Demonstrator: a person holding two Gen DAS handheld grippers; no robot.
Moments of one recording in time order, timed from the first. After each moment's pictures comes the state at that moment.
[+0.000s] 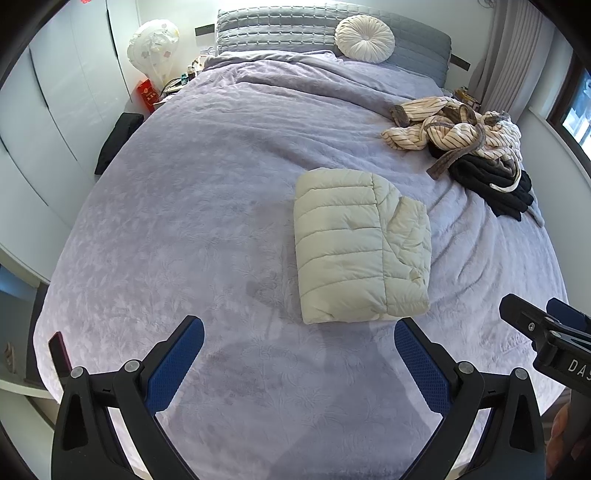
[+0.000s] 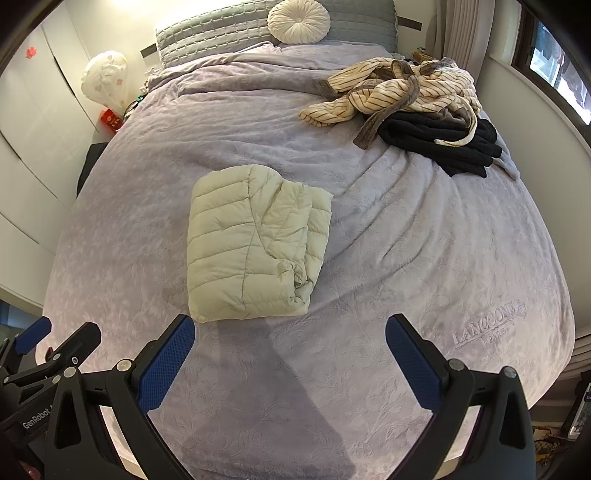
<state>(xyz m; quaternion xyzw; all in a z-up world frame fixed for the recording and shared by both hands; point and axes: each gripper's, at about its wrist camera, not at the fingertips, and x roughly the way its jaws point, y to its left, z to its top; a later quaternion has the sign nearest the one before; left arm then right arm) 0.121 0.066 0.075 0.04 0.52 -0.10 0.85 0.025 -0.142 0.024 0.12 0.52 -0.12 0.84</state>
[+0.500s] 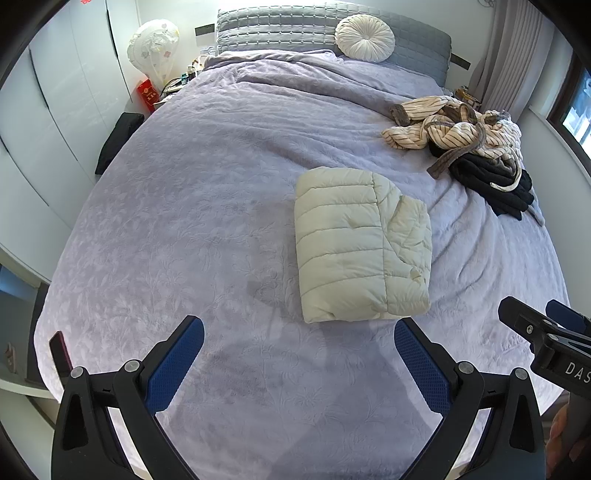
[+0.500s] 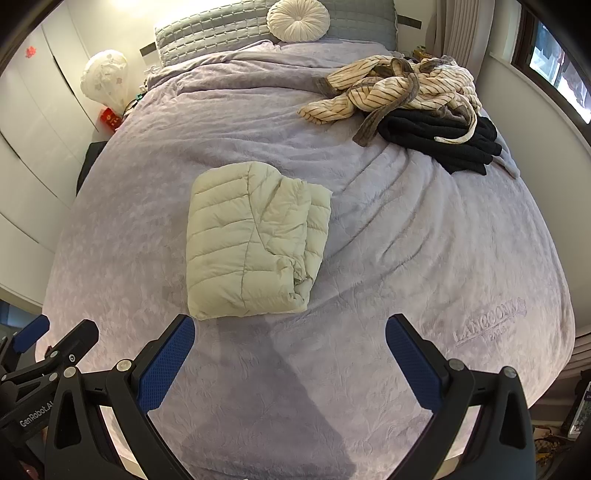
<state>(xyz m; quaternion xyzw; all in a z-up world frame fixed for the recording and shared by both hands) 0.120 0.065 0.075 0.04 0.52 -0.10 0.85 0.022 -0.141 0.020 0.11 0.52 -0.12 0.84</state>
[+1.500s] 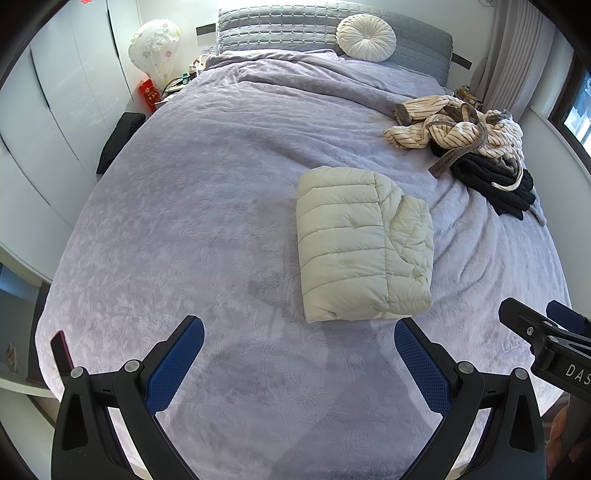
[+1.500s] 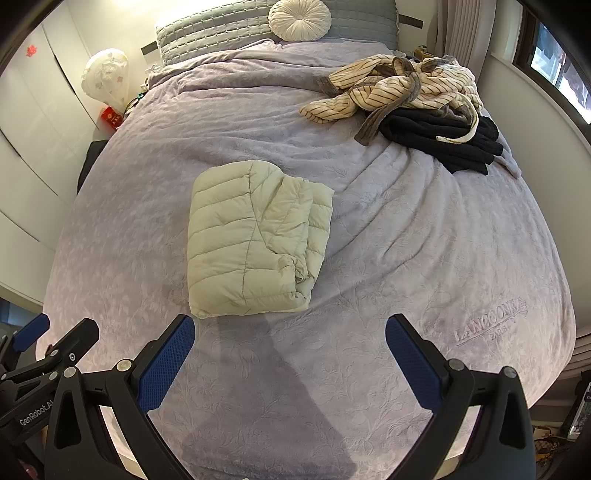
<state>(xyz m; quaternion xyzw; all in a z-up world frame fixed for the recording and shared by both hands) 0.121 0.066 0.075 0.04 0.52 -0.10 0.85 0.021 -0.140 0.019 0.12 0.52 -0.12 0.84</state>
